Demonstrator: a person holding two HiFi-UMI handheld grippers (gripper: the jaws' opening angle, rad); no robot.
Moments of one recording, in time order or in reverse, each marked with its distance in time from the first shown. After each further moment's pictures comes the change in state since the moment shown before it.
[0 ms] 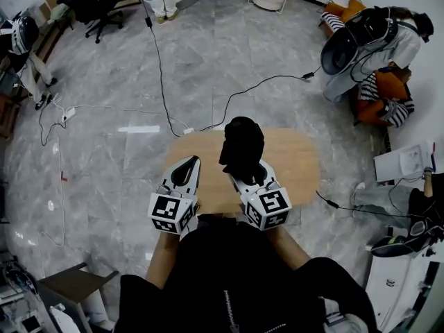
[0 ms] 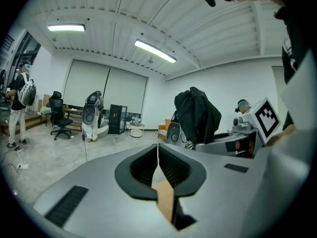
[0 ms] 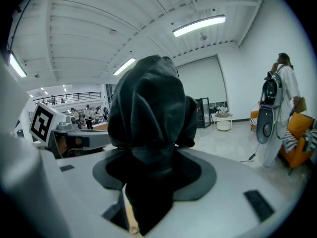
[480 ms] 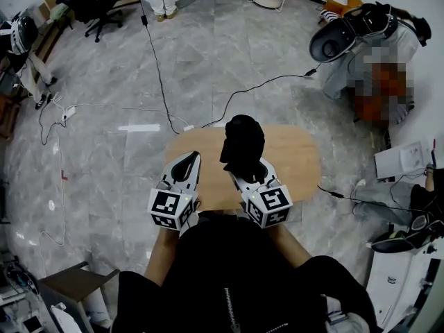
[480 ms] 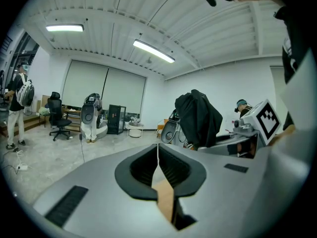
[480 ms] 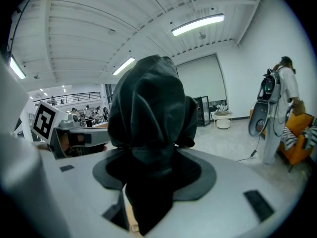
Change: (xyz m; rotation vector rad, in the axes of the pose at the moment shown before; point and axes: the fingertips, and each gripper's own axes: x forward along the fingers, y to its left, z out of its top) left arm 0.000 -0.006 0.003 0.008 -0.001 -0.011; right arm -0.008 0.000 -0.007 0.012 0.012 0.003
